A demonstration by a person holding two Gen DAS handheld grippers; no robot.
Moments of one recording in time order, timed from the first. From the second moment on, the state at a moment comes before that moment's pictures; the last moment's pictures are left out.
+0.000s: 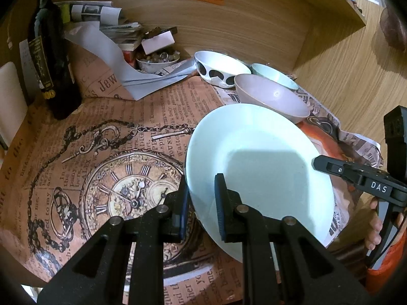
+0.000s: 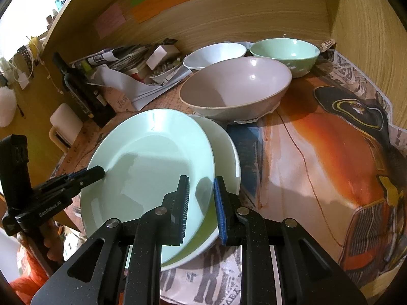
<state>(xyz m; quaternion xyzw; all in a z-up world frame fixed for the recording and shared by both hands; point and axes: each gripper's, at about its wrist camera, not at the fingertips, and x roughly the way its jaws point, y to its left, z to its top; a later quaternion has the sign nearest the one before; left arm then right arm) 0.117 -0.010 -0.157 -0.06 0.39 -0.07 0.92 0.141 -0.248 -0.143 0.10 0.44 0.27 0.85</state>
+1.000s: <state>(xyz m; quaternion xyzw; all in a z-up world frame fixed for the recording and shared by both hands) 0.132 -0.016 -0.150 -0.02 0.38 -0.06 0.92 0.131 -0.248 -0.125 0.05 0.38 0.24 0.90</state>
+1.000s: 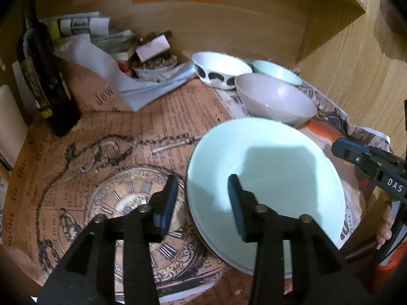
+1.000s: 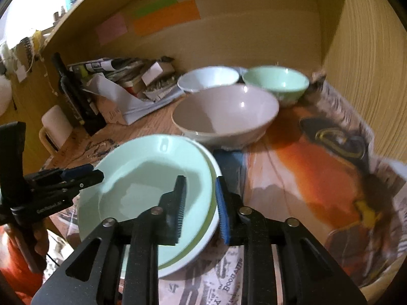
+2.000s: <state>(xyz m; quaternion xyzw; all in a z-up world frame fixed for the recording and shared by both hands) 0.230 -0.032 -0.090 -0.03 0.34 -0.12 0.93 0.208 -0.274 -0.087 0.08 0.29 0.17 0.94</state>
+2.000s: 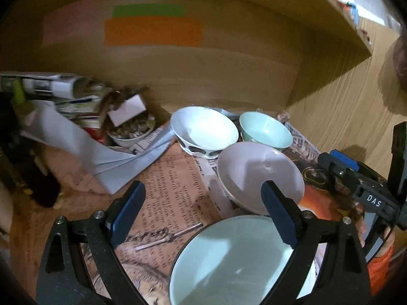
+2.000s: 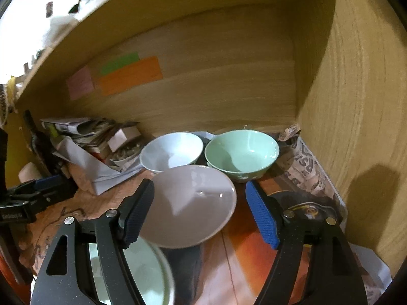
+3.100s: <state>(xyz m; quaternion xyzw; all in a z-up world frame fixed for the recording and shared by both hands) 0.320 -0.076 -0.154 0.00 0.44 -0.17 0.88 0.268 -0.276 -0.167 0.14 0.42 0.19 0.87</state>
